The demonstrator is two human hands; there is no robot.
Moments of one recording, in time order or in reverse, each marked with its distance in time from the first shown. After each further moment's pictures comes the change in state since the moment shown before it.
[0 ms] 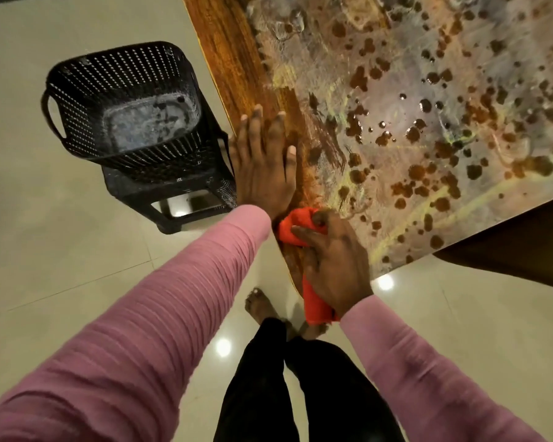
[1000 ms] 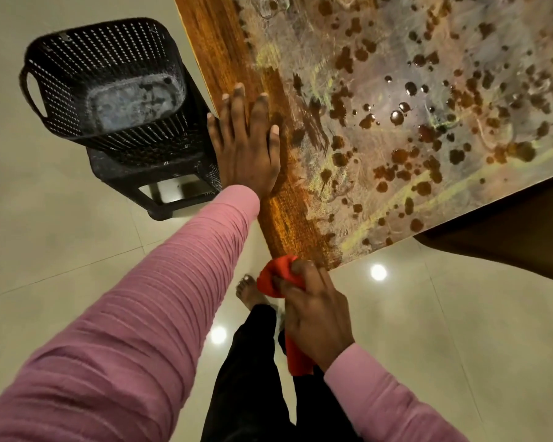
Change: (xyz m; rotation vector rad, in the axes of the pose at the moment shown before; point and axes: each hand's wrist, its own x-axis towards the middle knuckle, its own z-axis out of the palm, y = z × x) left_hand -0.004 0.004 0.006 0.055 0.100 -0.012; right_hand -0.090 0.007 0.011 -0.006 -0.087 -0.113
